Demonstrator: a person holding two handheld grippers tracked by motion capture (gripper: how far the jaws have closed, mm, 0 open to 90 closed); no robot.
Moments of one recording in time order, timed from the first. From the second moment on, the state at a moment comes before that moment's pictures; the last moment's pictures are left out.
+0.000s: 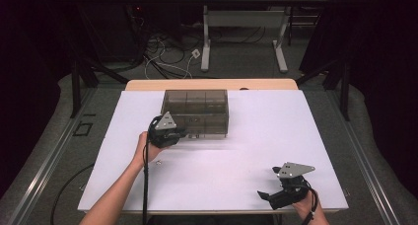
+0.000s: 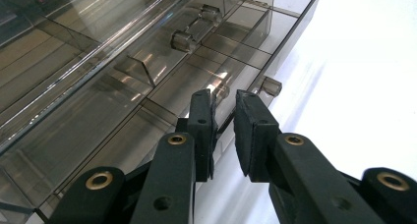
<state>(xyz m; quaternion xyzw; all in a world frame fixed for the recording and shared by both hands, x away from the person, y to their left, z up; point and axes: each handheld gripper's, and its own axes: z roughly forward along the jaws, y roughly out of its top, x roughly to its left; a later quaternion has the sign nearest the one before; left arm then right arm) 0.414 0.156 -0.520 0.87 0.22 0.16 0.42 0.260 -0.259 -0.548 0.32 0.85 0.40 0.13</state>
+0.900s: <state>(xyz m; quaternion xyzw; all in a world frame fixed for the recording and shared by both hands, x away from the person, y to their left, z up) 0.404 0.157 -0.518 0.87 0.22 0.15 0.41 0.260 -0.260 -0.547 0.32 0.85 0.40 0.13</state>
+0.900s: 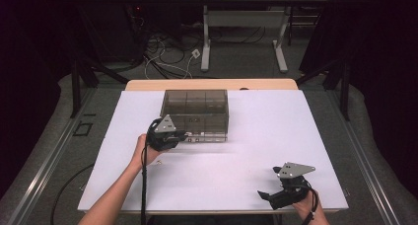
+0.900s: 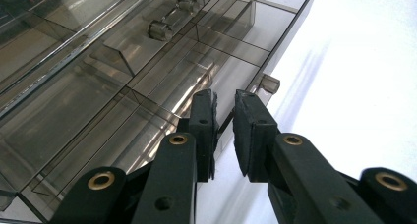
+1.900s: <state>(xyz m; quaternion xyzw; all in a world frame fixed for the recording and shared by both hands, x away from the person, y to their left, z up) 0.399 0.157 -0.517 0.88 0.21 0.13 0.40 0.260 -0.260 -0.547 0.32 0.85 0.40 0.14</state>
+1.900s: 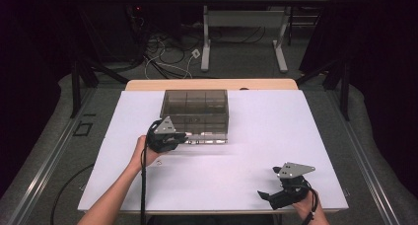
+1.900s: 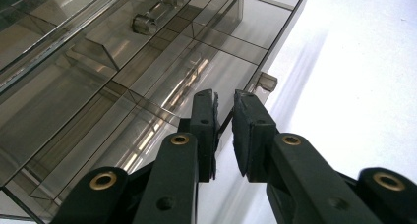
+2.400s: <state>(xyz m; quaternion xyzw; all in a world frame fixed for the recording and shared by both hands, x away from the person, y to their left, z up) 0.397 0.157 -0.517 0.88 0.21 0.13 0.40 0.260 -0.260 -0.547 0.32 0.85 0.40 0.13</state>
